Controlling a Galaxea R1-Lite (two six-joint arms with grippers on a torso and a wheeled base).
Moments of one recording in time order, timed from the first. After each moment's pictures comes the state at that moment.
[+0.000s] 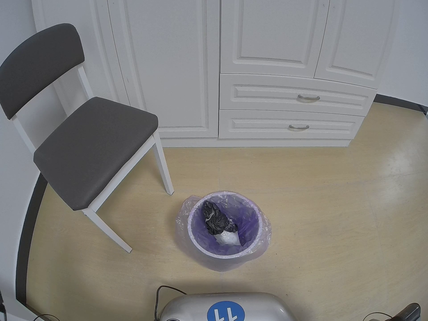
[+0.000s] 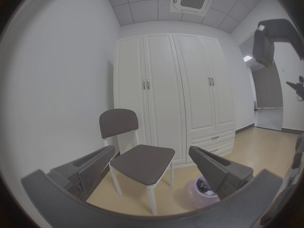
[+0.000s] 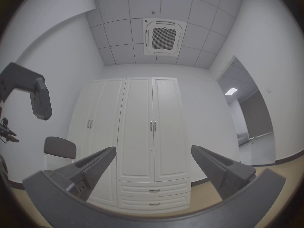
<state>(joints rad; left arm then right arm) 0.00 0.02 -0.34 -0.03 0.02 0.08 0.00 0.01 -0.34 -0.47 -0.06 -0.02</state>
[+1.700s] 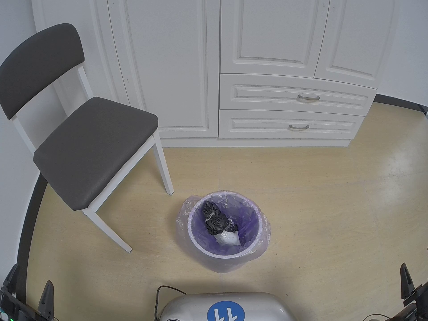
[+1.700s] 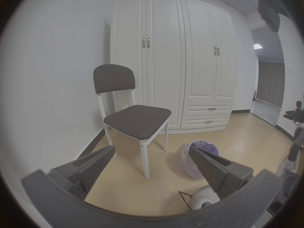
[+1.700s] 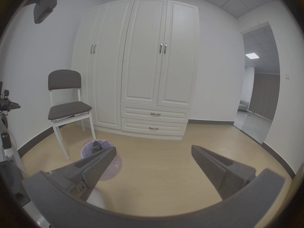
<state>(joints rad) 0.00 0.01 -0.02 0.00 0.01 0.00 0.00 0.01 -0.02 -0.07 -0.03 -0.12</state>
